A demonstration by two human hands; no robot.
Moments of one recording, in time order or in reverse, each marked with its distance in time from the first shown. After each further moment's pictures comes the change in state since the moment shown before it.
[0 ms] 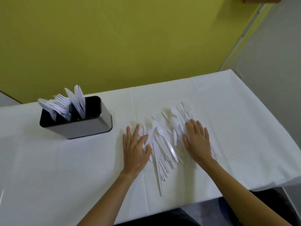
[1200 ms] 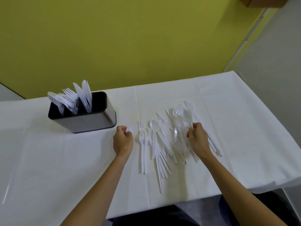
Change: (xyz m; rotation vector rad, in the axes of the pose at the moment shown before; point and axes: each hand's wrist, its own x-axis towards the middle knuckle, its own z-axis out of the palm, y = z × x) left_hand 0.026 -0.016 -0.031 -0.418 0.169 -0.693; right_hand -0.002 -0.026 -0.025 0.686 0.039 0.274
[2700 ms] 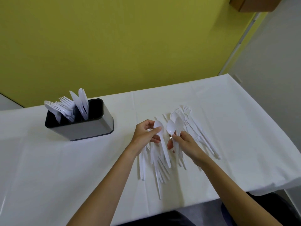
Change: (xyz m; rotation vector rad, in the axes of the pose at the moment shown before) left_hand -0.027 0.078 0.007 -0.431 -0.658 0.069; right_hand -0.013 -0.021 0.000 0.326 -0.467 0.049
